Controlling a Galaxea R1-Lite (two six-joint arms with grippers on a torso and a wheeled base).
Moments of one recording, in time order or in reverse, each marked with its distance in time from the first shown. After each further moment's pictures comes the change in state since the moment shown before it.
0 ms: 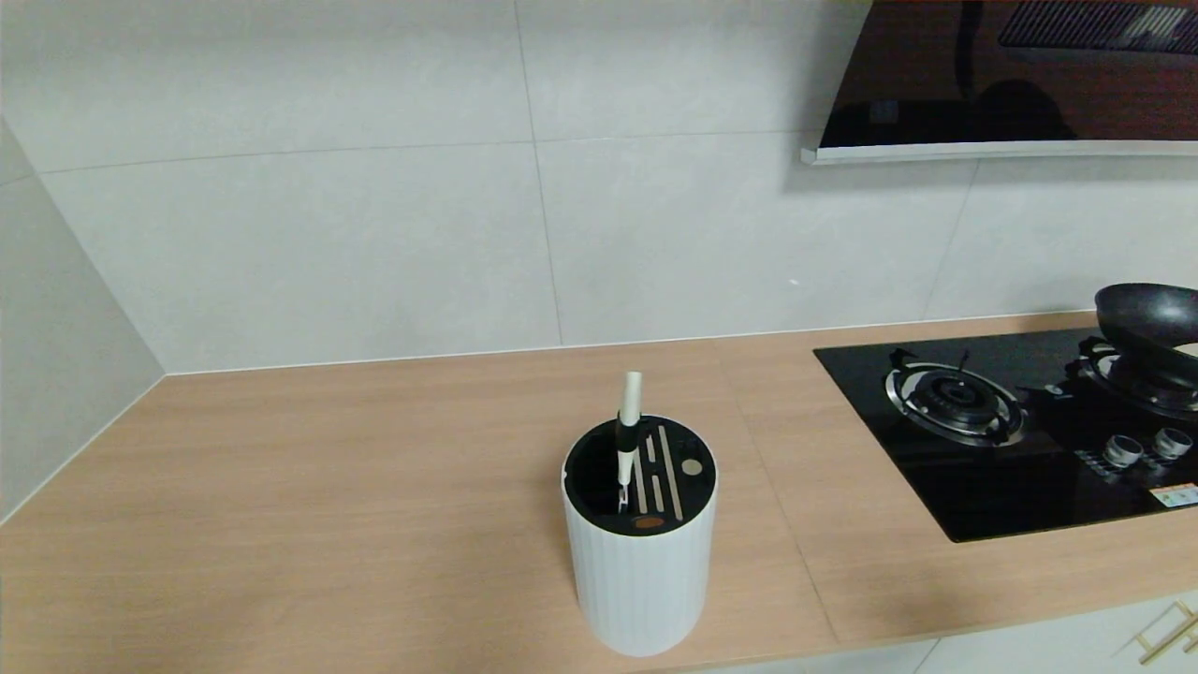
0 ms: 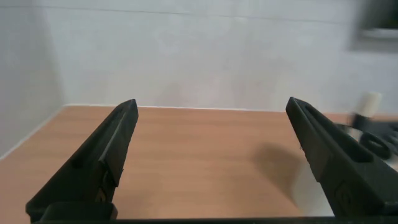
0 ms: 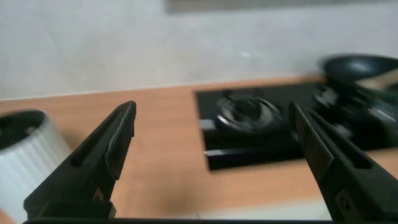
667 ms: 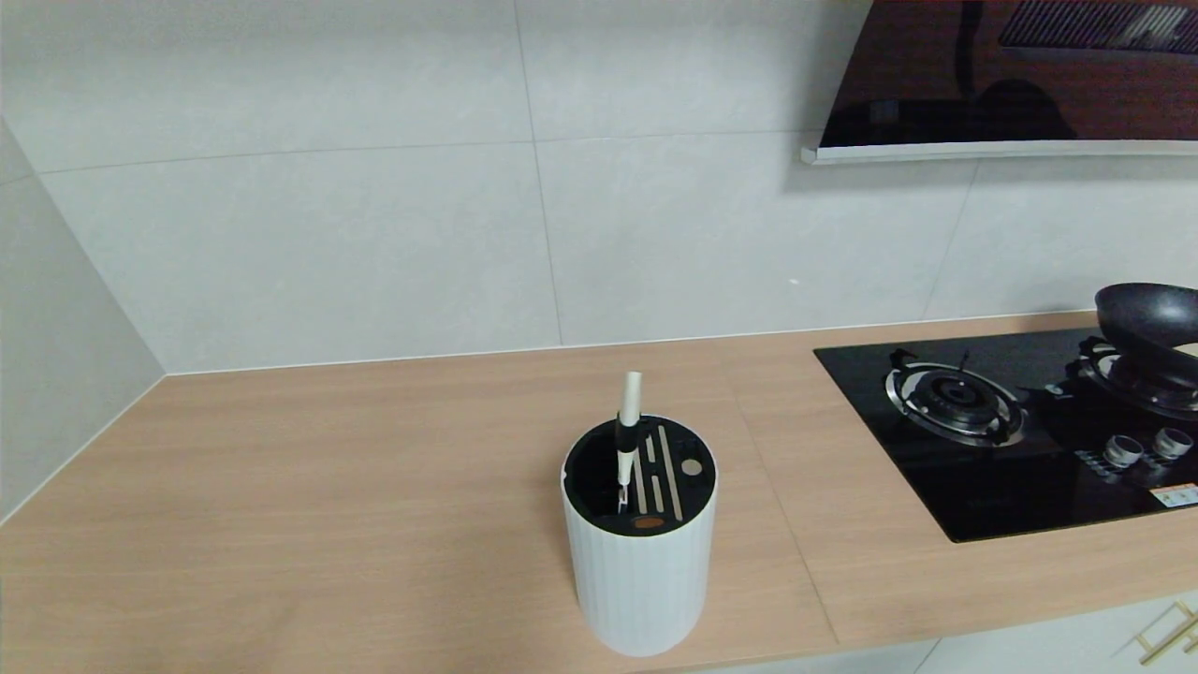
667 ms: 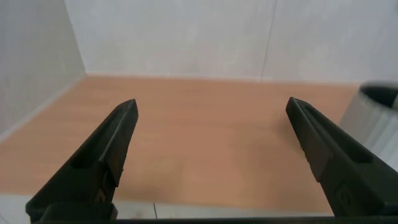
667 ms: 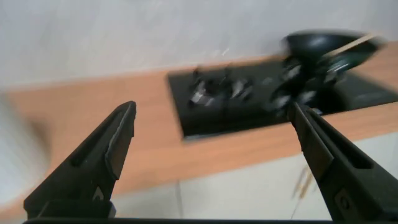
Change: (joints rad) left arm 0.115 -0.120 0.276 -0.031 -0.077 0.016; right arm -0.158 -0.291 0.229 0.070 0.106 0.011
